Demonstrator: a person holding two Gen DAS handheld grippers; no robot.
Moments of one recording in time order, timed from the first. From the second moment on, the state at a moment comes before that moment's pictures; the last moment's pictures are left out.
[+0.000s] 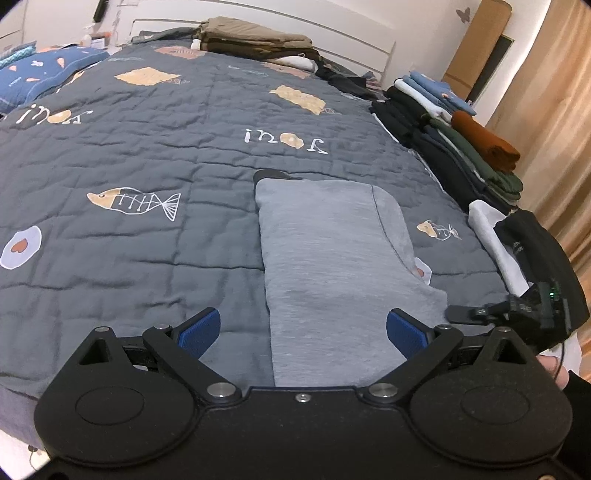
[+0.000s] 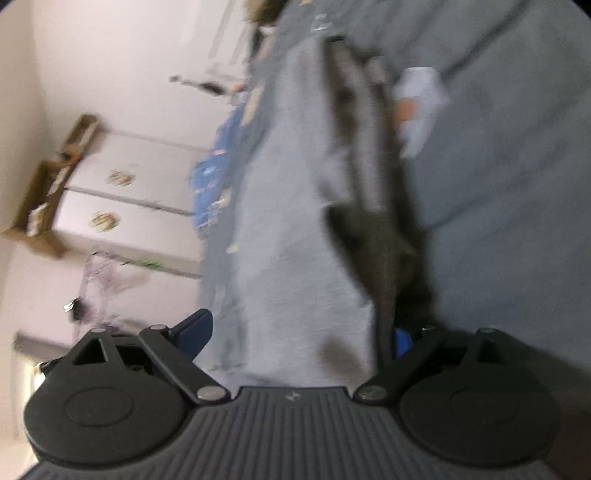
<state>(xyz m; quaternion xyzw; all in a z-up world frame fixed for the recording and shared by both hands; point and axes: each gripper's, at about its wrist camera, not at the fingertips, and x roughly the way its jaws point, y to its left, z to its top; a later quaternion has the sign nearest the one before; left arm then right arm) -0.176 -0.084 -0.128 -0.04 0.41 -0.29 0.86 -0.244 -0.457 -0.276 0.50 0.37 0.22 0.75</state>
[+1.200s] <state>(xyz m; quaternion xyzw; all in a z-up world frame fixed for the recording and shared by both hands) -0.198 -0.116 -0.132 -0.01 0.43 -0.35 0.83 -0.237 -0.454 -0.299 0.46 0.42 0.13 0.77</state>
